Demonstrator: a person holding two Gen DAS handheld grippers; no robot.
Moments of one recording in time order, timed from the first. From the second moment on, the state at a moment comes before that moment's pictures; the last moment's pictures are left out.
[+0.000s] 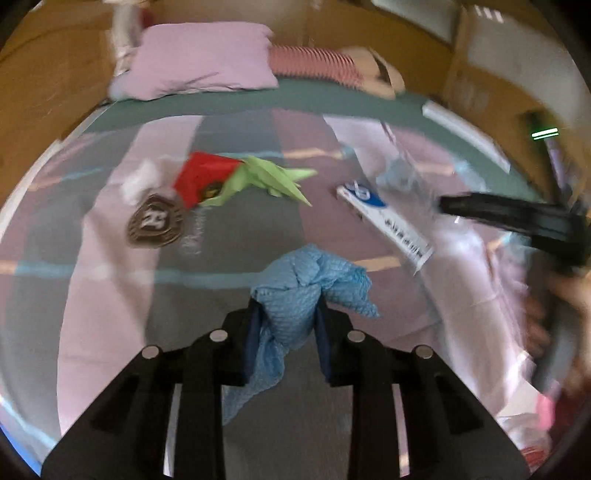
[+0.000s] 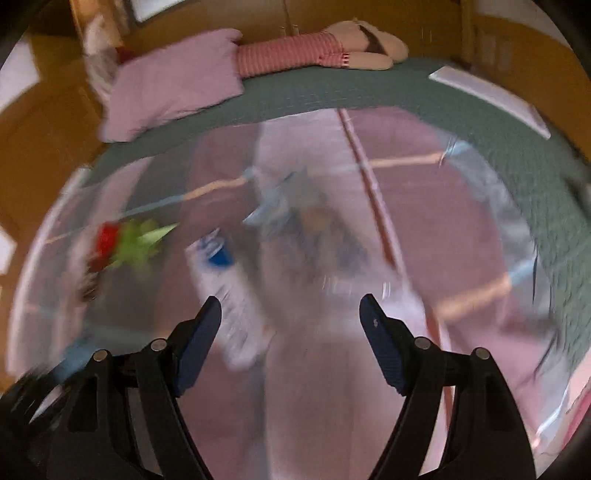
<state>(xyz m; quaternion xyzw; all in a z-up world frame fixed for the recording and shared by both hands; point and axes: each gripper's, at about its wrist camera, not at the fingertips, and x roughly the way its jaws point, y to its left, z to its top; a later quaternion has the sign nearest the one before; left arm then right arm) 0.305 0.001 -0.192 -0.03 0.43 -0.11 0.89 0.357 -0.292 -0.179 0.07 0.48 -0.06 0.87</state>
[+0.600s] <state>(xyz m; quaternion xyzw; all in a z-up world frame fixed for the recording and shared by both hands) 0.281 0.020 -0.194 -0.06 0.42 -0.09 0.90 0.331 -0.273 -0.181 0.03 0.48 -0.05 0.87</state>
